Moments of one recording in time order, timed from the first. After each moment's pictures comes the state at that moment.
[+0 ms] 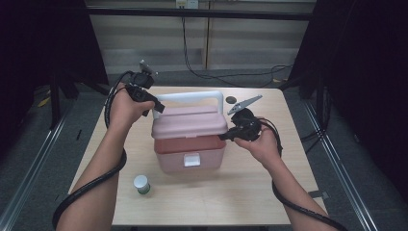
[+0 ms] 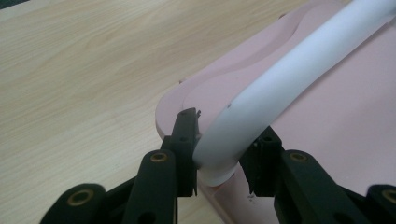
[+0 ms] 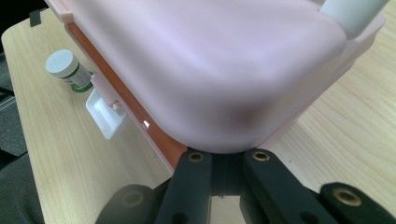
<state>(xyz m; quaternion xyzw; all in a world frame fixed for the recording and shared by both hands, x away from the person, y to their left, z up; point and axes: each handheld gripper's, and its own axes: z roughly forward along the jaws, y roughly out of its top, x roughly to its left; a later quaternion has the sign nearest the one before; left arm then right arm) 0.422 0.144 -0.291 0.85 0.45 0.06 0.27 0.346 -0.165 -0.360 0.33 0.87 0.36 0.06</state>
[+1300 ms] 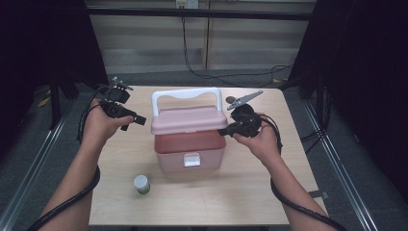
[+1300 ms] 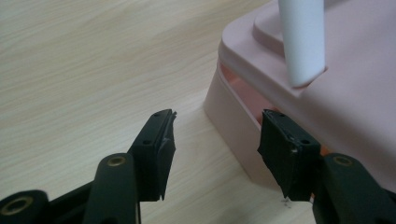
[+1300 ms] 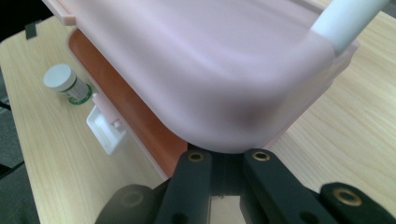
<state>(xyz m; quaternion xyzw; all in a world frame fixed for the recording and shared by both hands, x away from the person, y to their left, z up) 0.399 0.206 -0.320 0.84 0.47 0.07 0.26 0.347 -0.162 -0.345 0.34 0.86 0.37 0.07</state>
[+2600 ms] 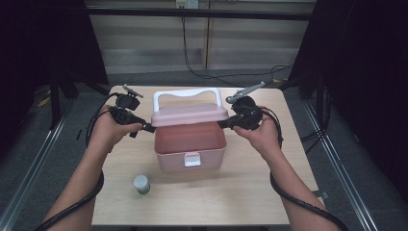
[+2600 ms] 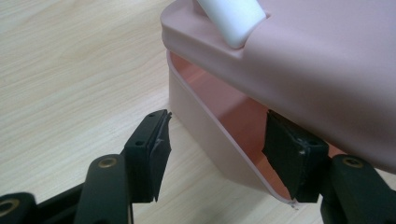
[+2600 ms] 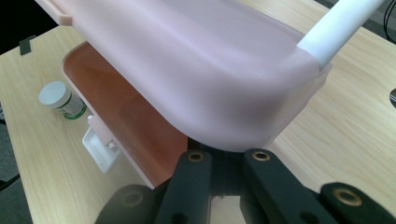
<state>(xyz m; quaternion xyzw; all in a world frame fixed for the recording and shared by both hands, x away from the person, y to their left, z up) 0.390 0.186 -0.331 0.85 0.44 0.04 0.28 0.356 -0.163 -0.329 0.35 0.86 0.37 0.09</state>
